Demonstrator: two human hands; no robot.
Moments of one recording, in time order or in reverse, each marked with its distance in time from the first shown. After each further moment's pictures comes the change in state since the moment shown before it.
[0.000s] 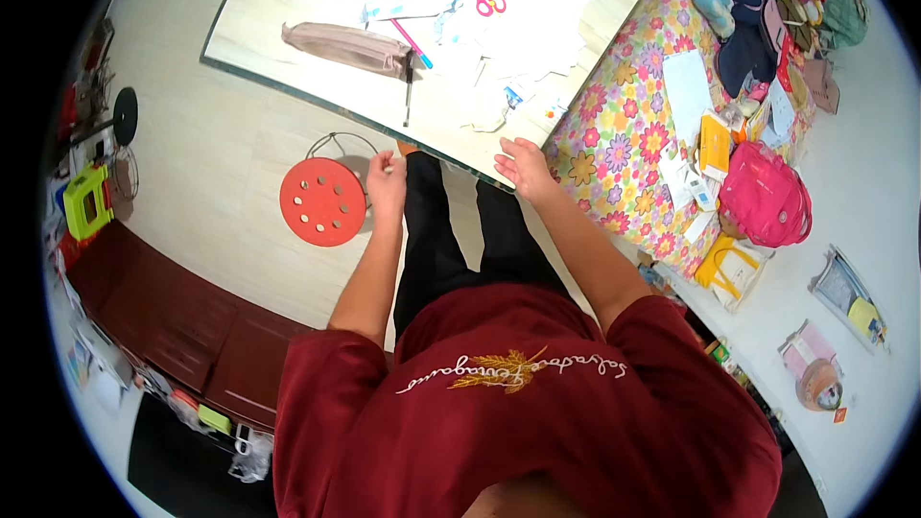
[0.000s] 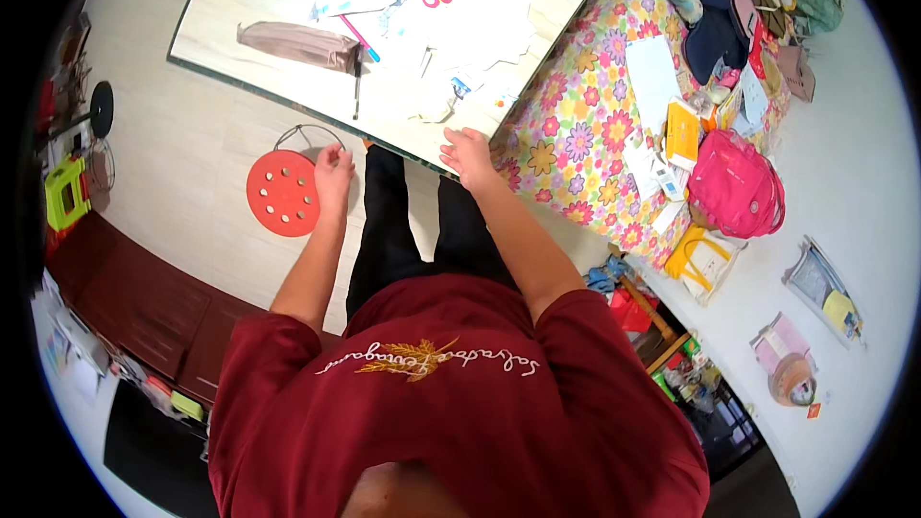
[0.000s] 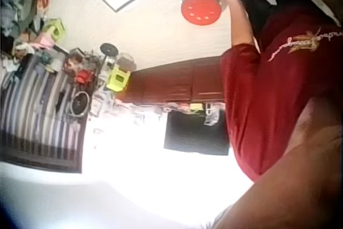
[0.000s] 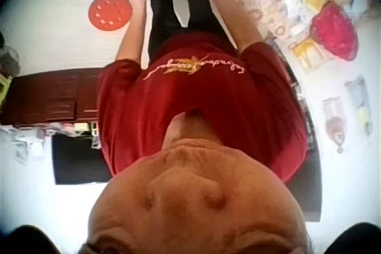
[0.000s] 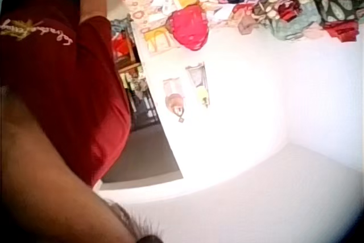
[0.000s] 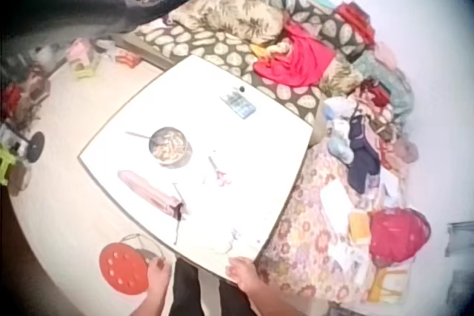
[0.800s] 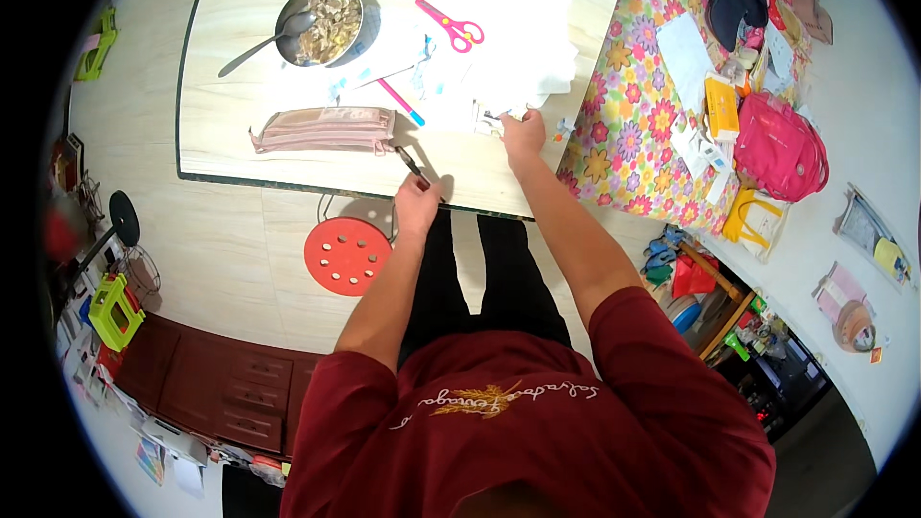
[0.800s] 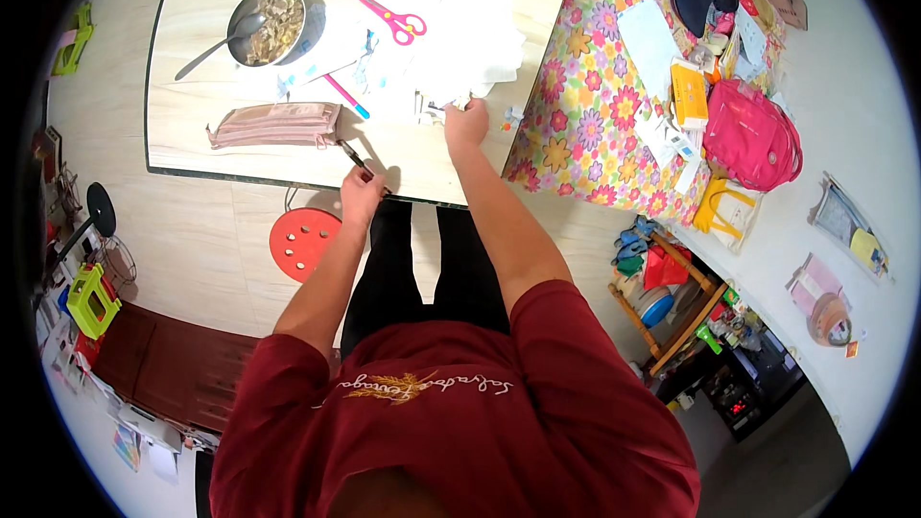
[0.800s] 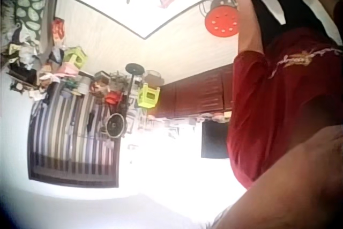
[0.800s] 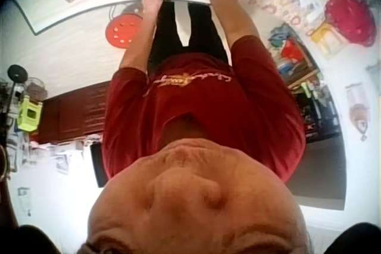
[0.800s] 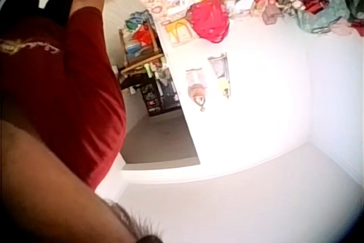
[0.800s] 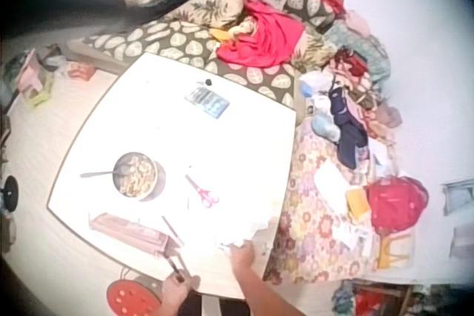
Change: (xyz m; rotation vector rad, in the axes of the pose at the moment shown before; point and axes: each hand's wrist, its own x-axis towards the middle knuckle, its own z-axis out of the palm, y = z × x) left_hand 0.086 0.090 0.046 0.382 -0.330 -0.047; right_hand 0.153 -0.047 0.064 -0.372 0.694 -0.405
